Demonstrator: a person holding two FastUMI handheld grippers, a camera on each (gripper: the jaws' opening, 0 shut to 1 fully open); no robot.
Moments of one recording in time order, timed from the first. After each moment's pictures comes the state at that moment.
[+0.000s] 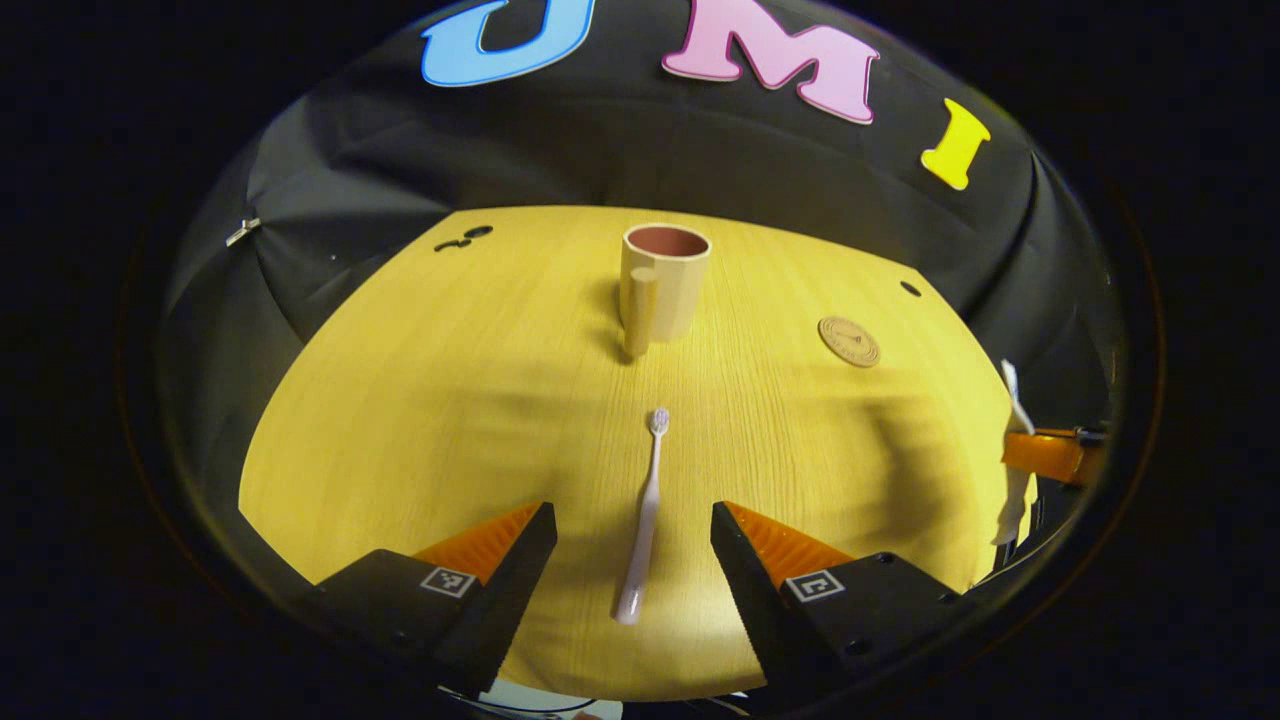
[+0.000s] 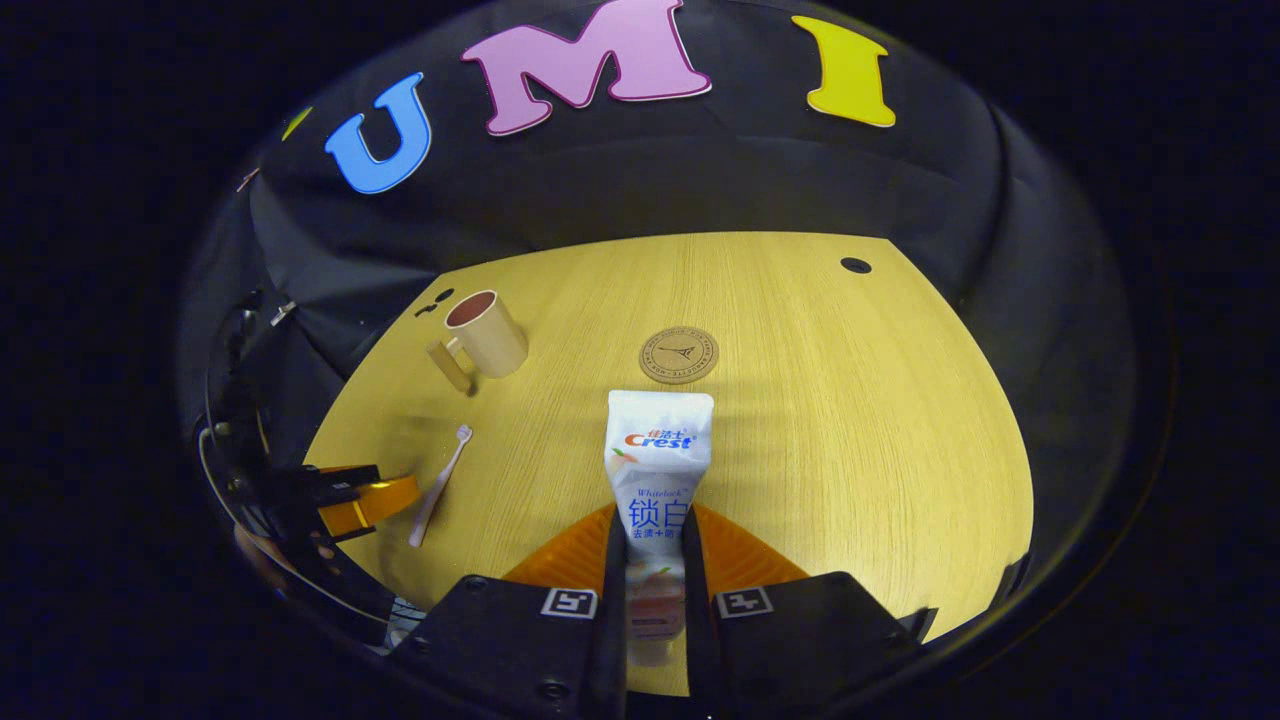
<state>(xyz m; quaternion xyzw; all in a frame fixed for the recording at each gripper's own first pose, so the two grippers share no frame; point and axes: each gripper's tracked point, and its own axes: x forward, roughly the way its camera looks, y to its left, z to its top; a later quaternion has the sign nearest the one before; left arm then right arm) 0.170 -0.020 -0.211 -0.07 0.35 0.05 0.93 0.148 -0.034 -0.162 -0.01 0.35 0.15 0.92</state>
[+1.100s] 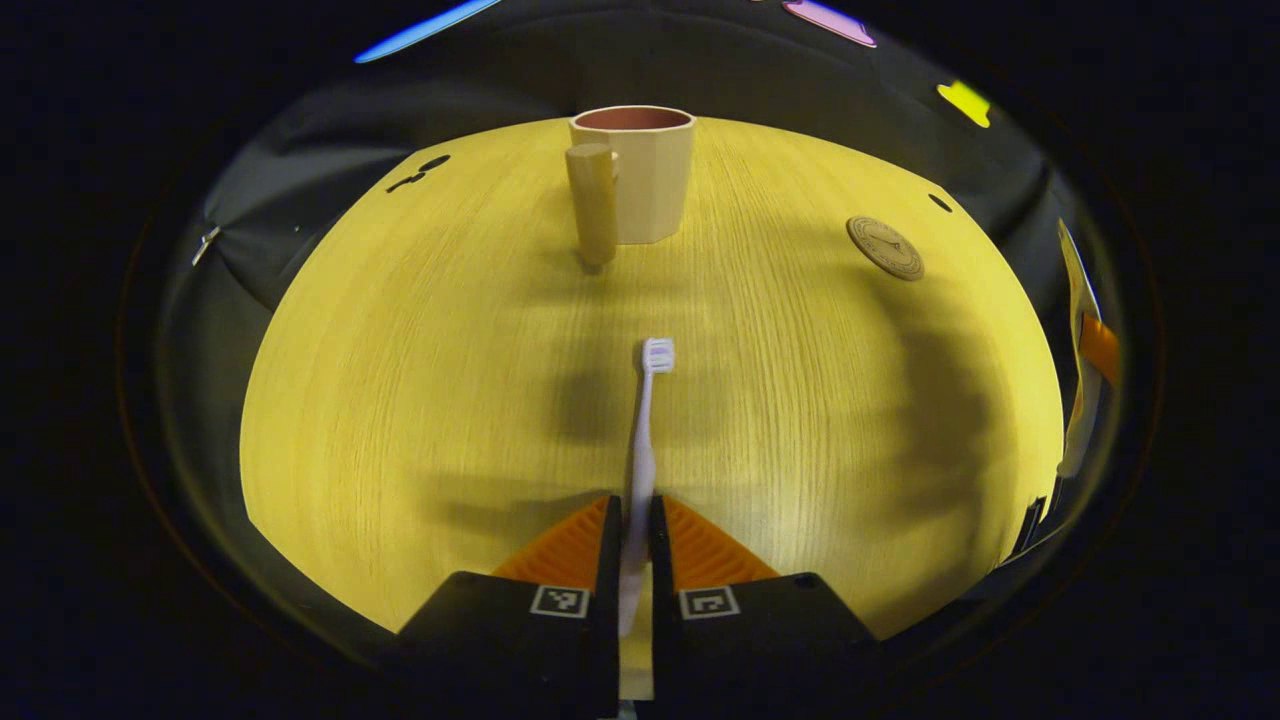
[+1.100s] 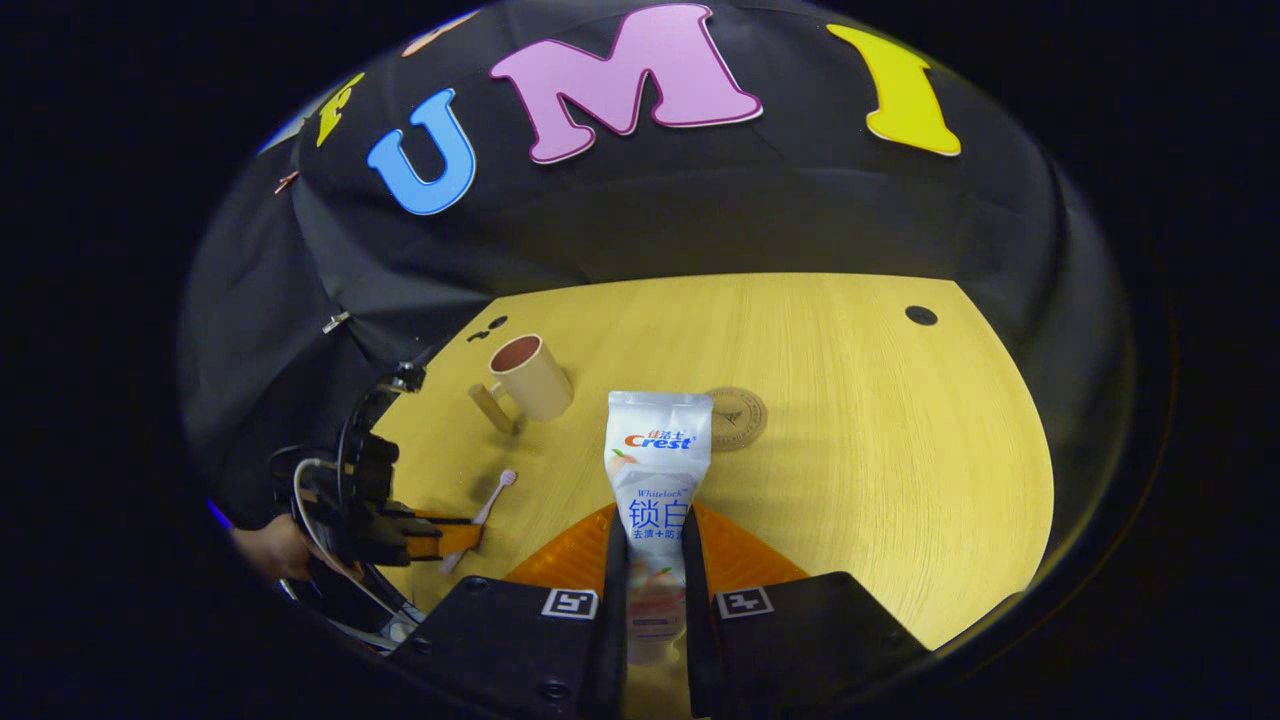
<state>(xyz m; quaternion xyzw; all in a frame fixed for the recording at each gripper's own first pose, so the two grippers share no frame) 0.183 -0.039 -0.255 -0.04 0.47 0.04 0.88 0.199 0.000 -0.127 0.00 0.31 0.25 0.92</state>
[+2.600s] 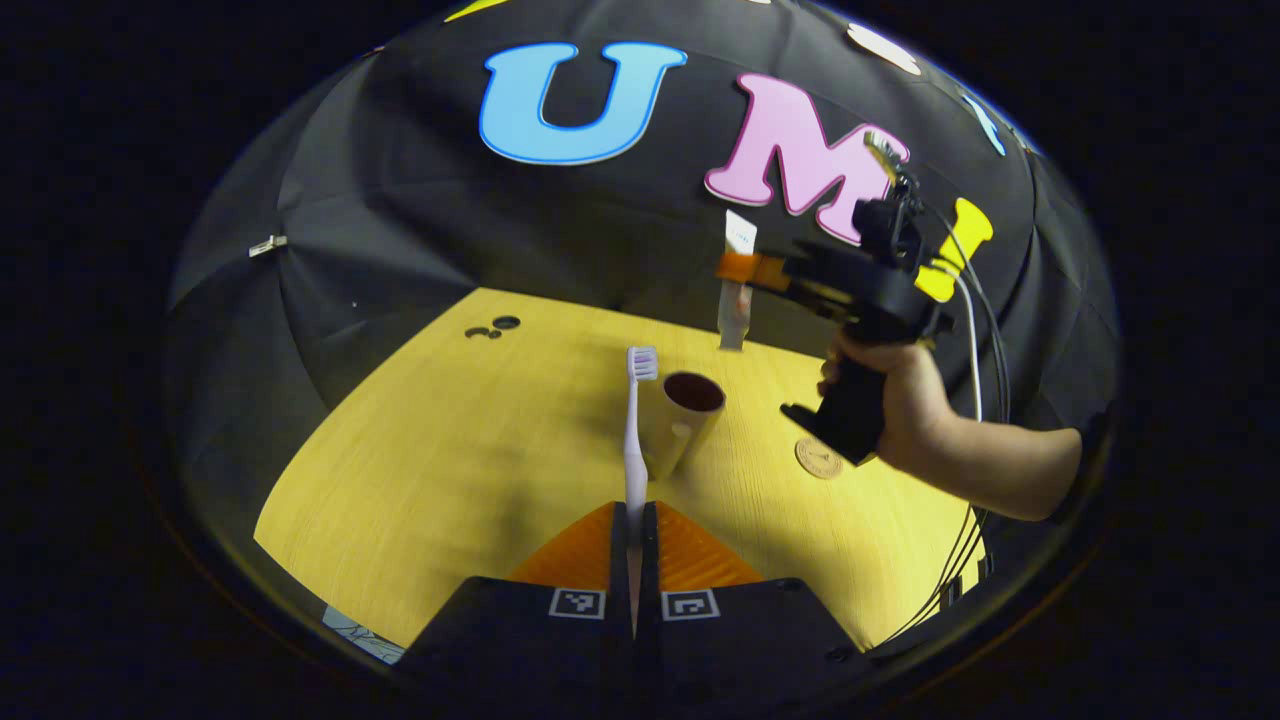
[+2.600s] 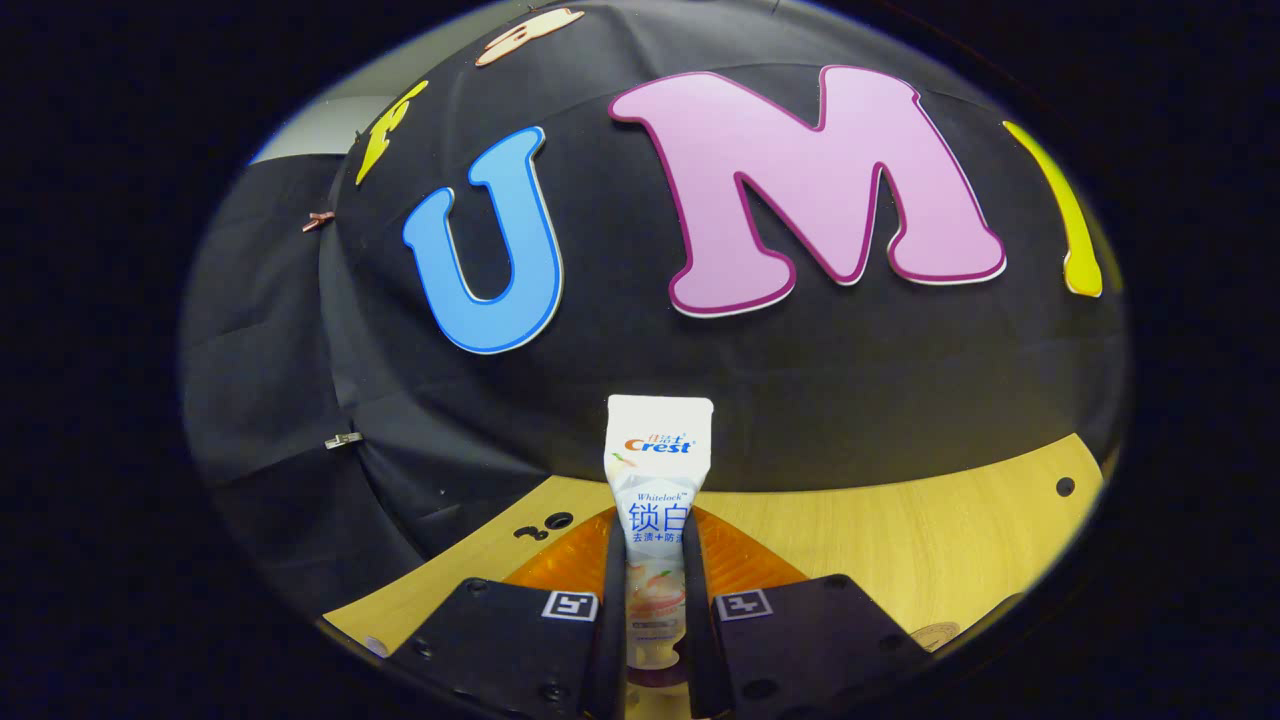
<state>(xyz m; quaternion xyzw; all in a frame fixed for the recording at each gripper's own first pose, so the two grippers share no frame) 0.150 0.049 -0.071 -0.13 0.17 0.04 0.98 0.368 0.287 -0.035 0.04 0.08 0.30 0.95</state>
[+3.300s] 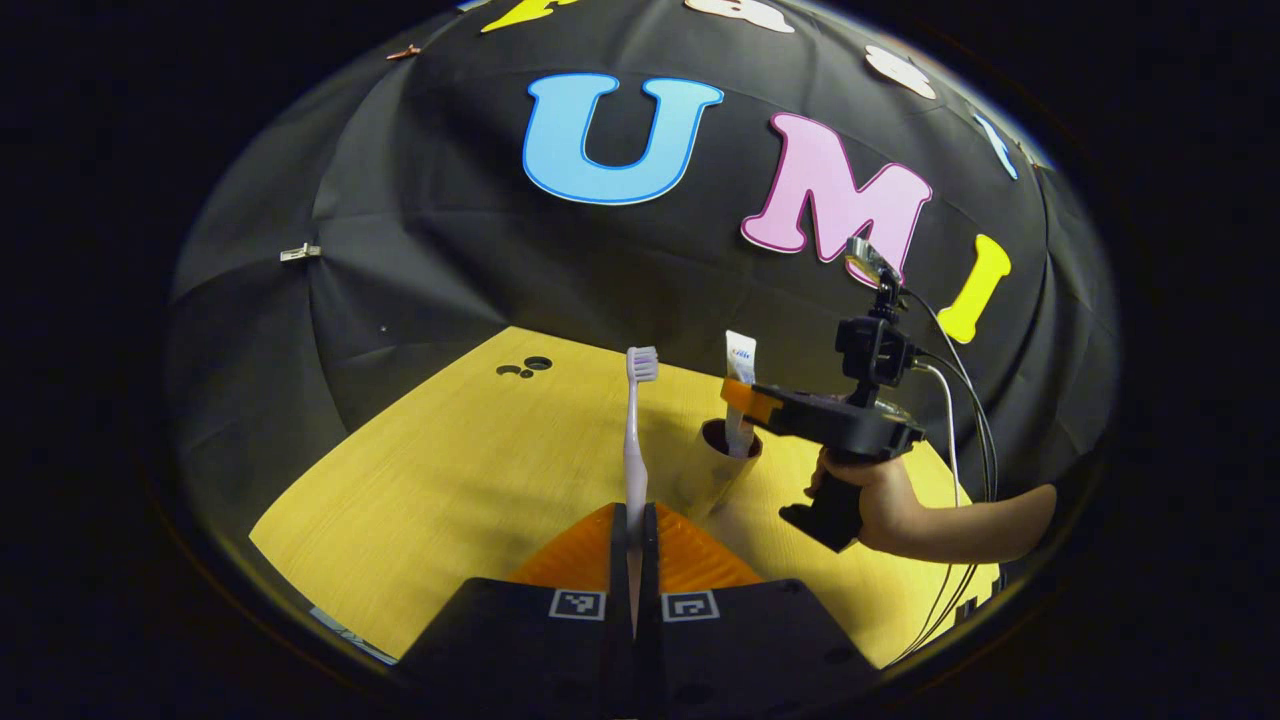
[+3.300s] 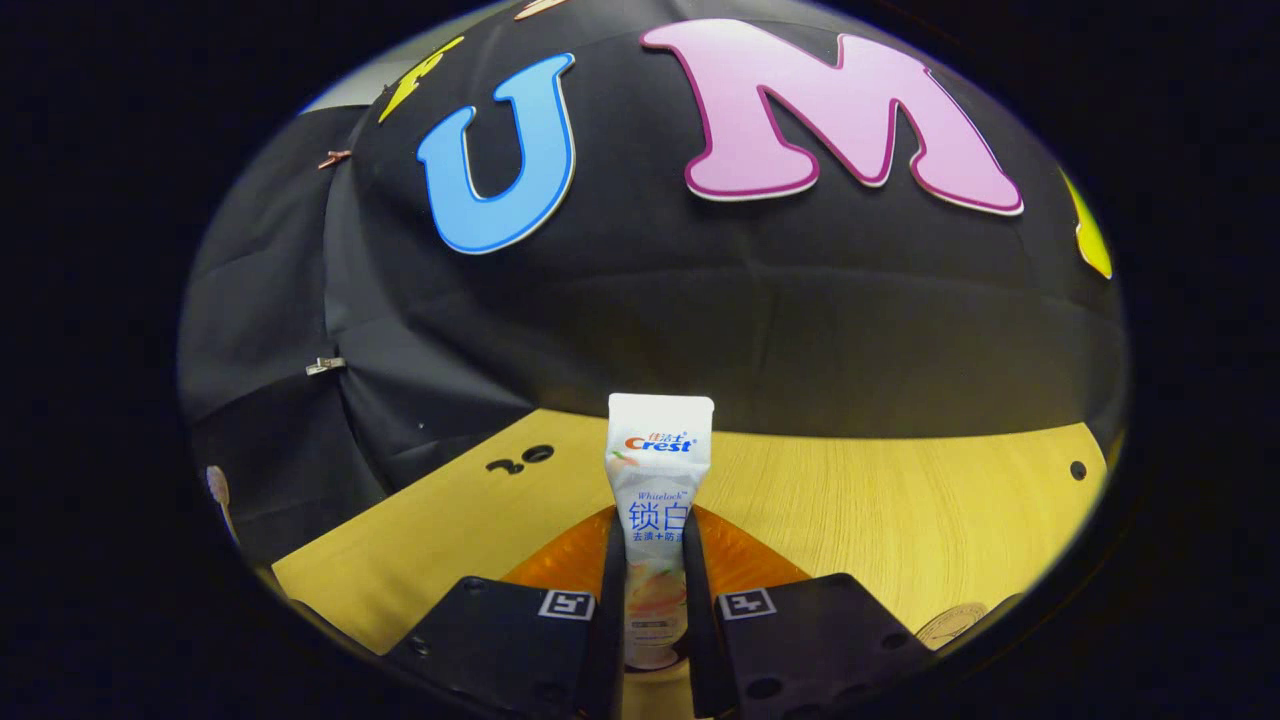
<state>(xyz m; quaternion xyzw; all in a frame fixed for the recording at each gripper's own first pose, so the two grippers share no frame) 0.166 0.072 -0.076 -0.14 0.12 0.07 0.98 0.364 0.284 -0.138 -0.02 0.13 0.30 0.94</state>
